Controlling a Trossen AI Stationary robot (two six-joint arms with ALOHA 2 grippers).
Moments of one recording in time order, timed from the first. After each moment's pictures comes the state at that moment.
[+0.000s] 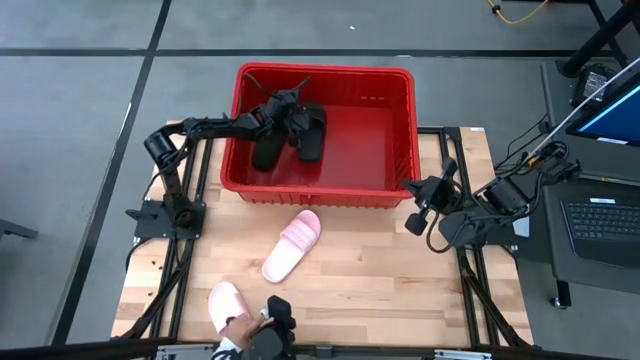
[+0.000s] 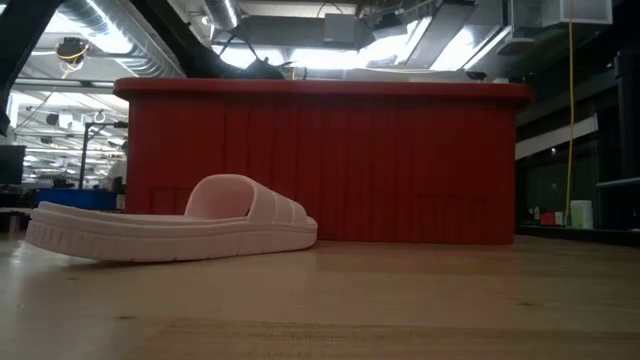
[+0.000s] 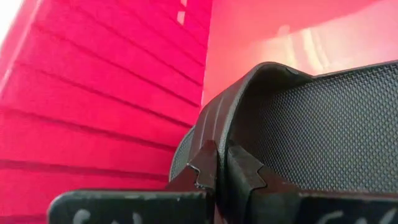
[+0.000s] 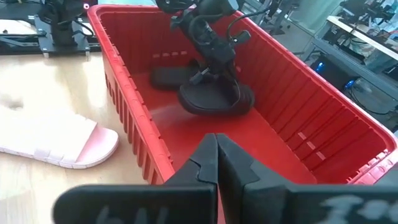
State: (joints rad) left arm 0.71 1.82 1.13 0.16 -0.06 0.91; right arm 0.56 1.12 1.27 -1.04 1.05 0.54
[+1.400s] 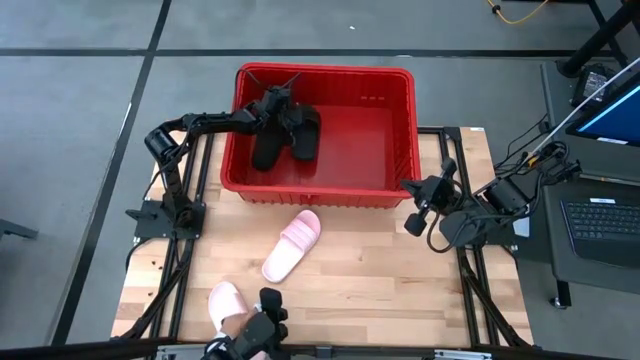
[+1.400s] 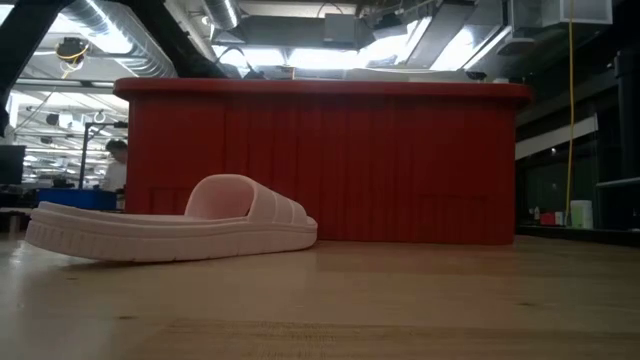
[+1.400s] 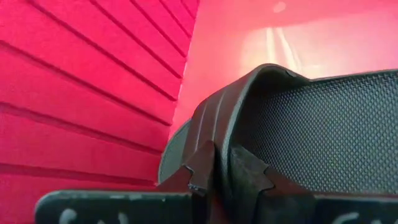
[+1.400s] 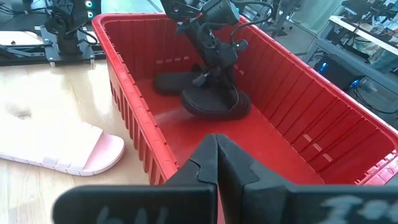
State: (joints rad) left arm 0.79 1.84 1.13 0.09 0.06 0.80; right arm 0.56 1.12 1.27 -1.00 1.05 0.54
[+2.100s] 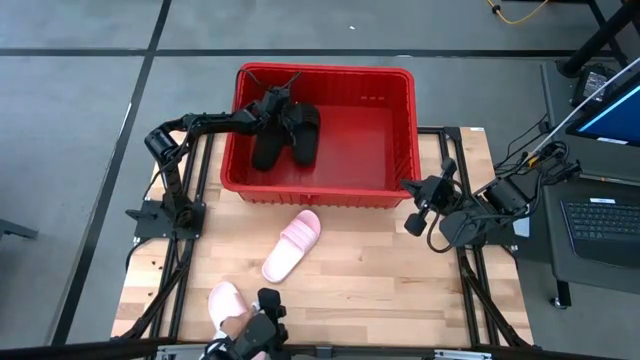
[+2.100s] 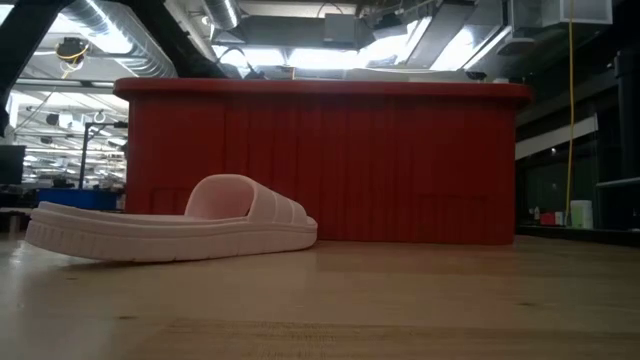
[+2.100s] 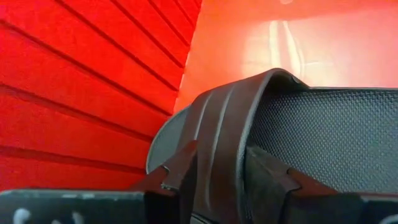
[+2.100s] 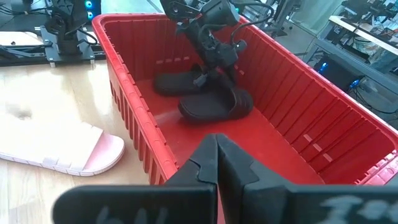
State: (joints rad) left arm 0.79 1.84 1.13 0.08 0.03 0.76; right arm 0.56 1.12 1.27 -1.00 1.05 0.54
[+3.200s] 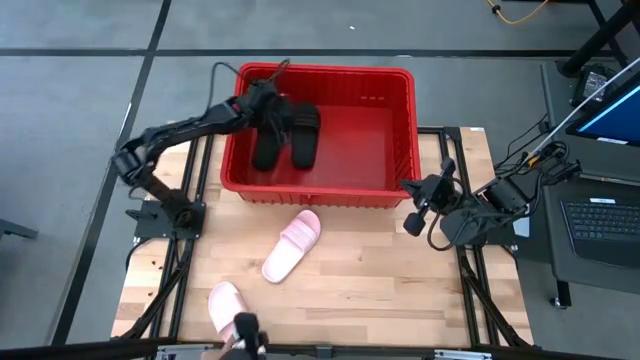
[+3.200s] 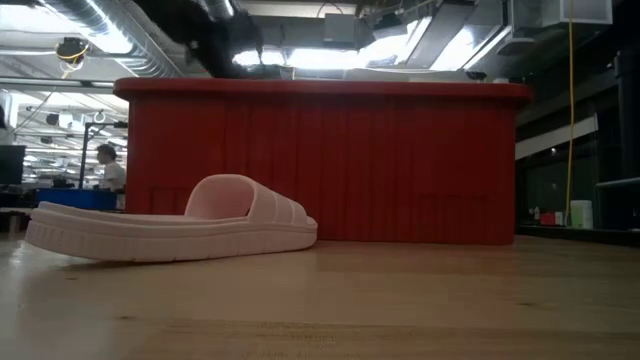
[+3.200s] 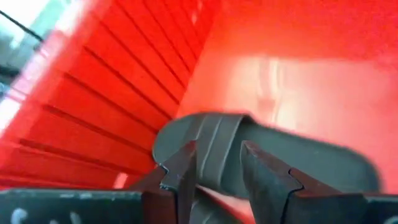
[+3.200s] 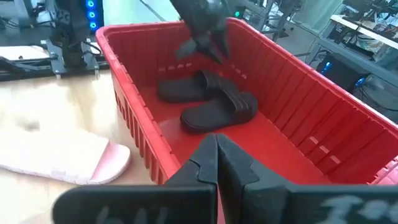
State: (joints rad) left arm 0.72 1.51 1.16 -0.27 0.01 0.55; right arm 0.56 1.12 1.27 -0.95 1.05 0.54
